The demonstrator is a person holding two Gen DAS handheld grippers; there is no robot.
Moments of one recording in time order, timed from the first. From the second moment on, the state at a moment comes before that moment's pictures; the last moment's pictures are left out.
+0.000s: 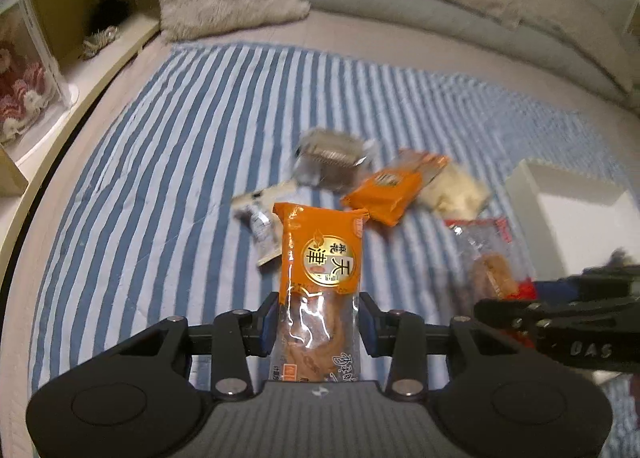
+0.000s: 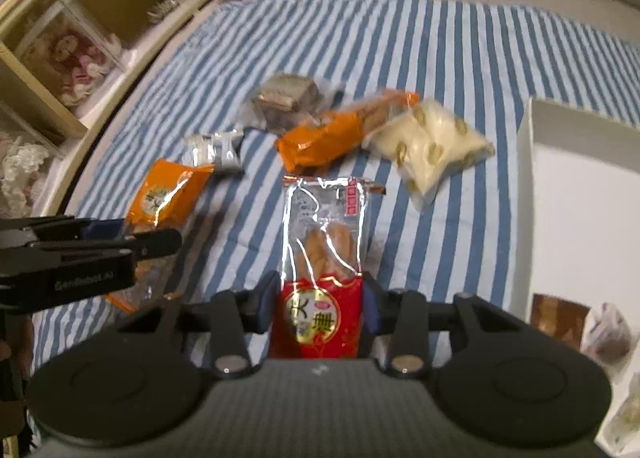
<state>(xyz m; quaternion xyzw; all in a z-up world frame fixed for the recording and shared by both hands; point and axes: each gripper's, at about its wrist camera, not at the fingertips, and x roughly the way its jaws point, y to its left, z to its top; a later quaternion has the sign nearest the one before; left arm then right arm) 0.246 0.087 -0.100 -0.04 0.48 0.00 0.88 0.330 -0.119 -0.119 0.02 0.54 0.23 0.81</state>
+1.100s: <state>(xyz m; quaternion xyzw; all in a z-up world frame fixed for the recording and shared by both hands) 0.285 -0.071 -0.081 -0.10 0.40 -0.14 0.90 0.315 -0.279 -0.072 0.05 0.43 0.12 0.90</state>
